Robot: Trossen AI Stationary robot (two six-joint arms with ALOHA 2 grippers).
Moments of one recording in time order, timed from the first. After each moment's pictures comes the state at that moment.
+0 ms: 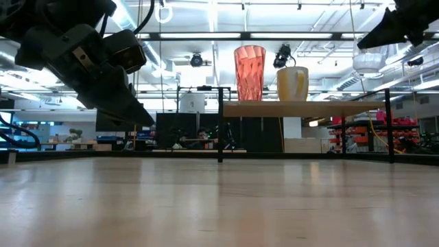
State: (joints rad) left arm -0.28 1.41 0.41 0.44 -0.16 -0.42; right arm 0.66 0.63 0.76 -1.38 1.23 1.22
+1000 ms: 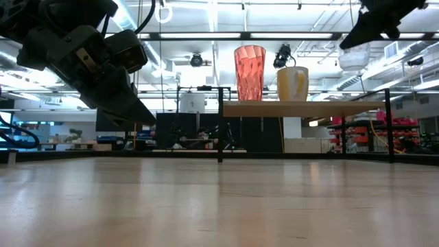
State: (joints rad) left arm -0.26 1.41 0.41 0.44 -0.16 -0.41; right arm 0.06 0.60 0.83 -0.89 0.79 0.46
